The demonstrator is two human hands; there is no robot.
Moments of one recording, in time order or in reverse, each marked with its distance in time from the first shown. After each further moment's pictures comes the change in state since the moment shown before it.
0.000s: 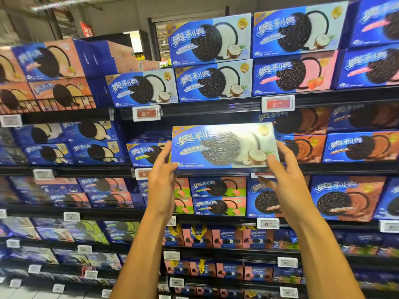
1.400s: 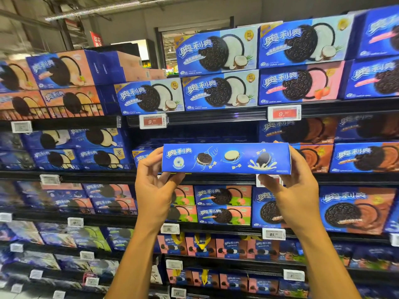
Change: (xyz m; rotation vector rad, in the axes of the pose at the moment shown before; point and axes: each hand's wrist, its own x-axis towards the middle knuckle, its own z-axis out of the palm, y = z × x) left_hand 0.003 0.009 -0.022 0.045 -0.048 0.389; right_hand 0.003 0.007 0.006 0.047 0.008 -0.361
